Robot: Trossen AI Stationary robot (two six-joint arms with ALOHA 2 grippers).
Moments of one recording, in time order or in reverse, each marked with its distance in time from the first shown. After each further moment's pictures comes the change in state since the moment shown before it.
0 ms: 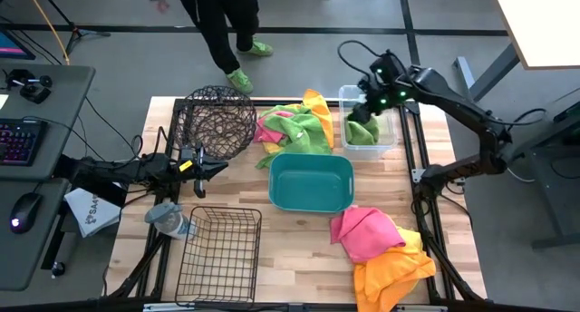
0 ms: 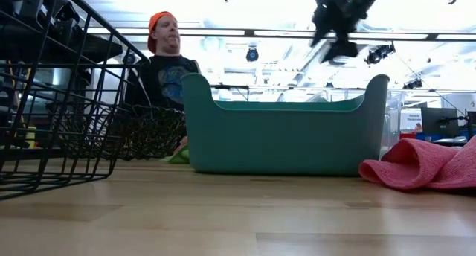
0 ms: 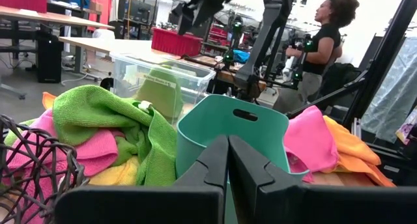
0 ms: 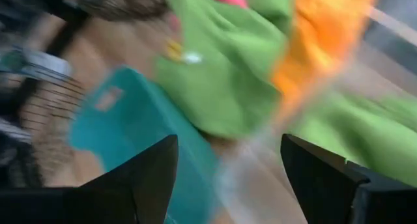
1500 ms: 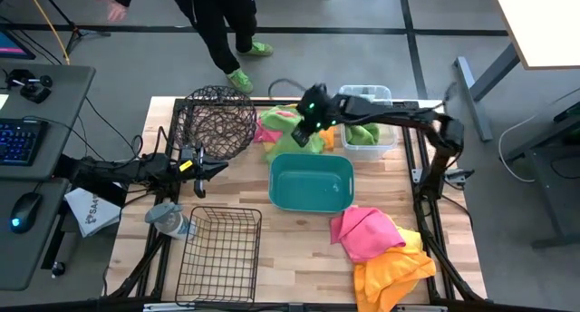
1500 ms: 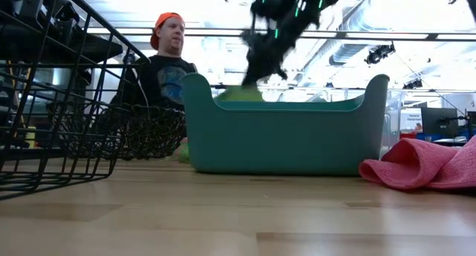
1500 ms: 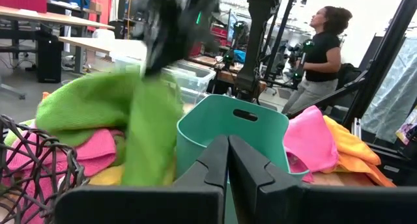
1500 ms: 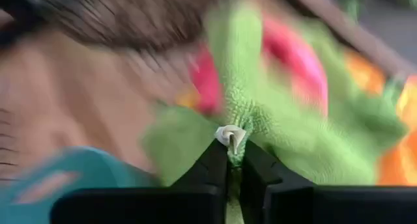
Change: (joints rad) left arm 0.000 0.000 0.000 0.000 0.000 0.000; right arm 0.315 0.404 0.108 0.459 0.348 0.024
